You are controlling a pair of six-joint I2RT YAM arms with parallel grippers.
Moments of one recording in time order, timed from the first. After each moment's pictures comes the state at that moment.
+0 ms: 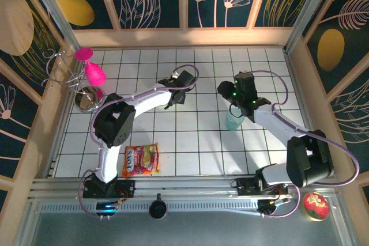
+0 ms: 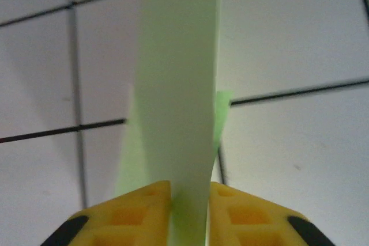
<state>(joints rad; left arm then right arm) -0.71 2.05 1.51 -0.60 -0.43 -0.47 0.36 1.37 0.82 -0.09 -0.04 0.84</state>
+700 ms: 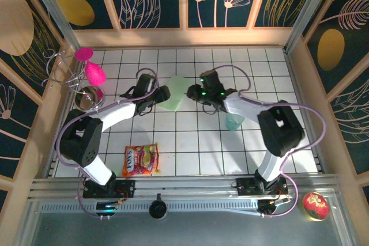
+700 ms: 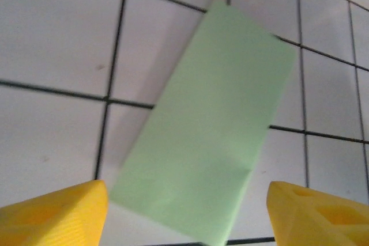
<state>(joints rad) -0.45 1.64 0.92 -0.07 -0.01 -0.72 0.62 1.79 1.12 -0.07 -0.15 0.81</state>
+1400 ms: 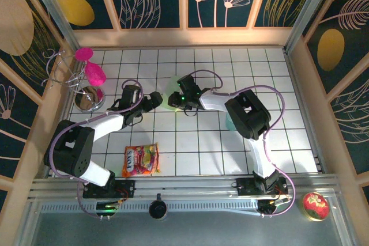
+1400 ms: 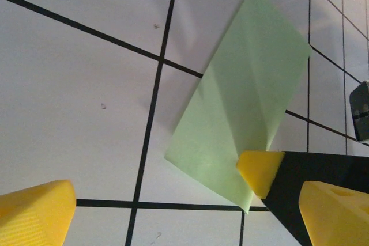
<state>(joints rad) -0.35 1.52 0.69 0.10 0.14 -0.79 0.71 2.12 1.35 -0.09 -0.24 0.77</state>
